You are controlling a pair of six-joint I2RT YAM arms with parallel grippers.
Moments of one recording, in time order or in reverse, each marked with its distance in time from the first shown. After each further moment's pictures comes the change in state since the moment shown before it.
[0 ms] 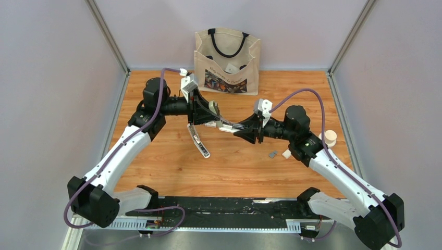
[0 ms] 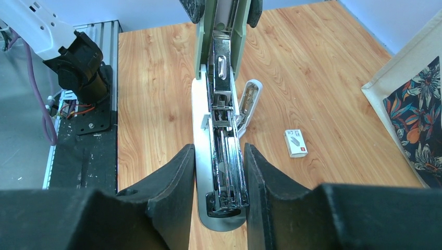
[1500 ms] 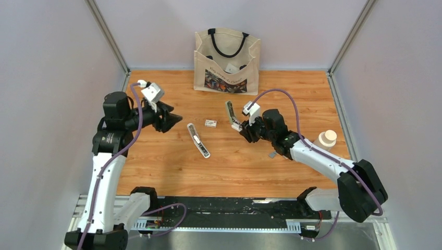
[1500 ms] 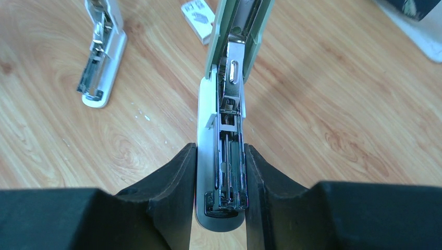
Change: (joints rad) left arm 0.327 -0.269 0.019 -0.545 -0.249 0.387; right arm 0.026 0.257 -0.077 -0.026 0.504 -0.016
